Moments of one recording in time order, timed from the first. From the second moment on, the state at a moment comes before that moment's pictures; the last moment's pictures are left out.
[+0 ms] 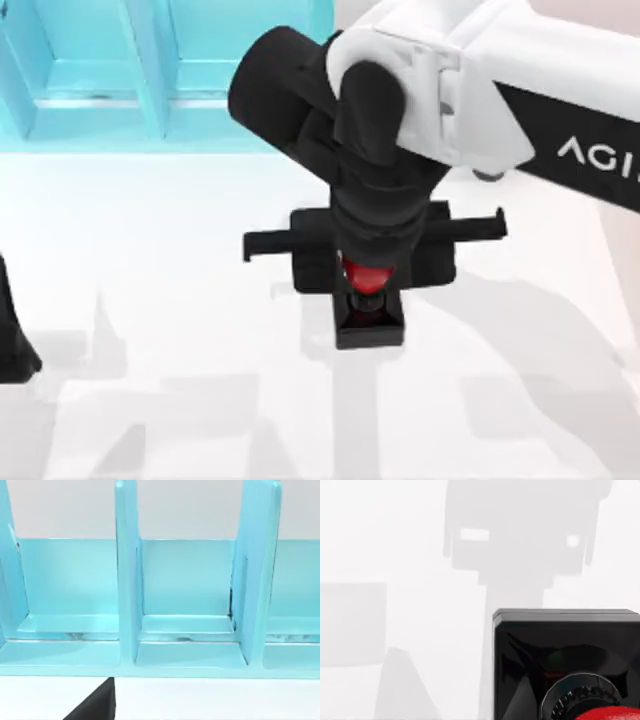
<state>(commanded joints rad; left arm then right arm) 0.00 0.00 0.00 0.00 0.00 0.00 0.89 1.94 1.76 -1.27 0.16 0.83</state>
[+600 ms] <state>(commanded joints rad) 0.00 0.00 0.00 0.00 0.00 0.00 0.53 1.17 1.07 -1.23 0.13 0.57</state>
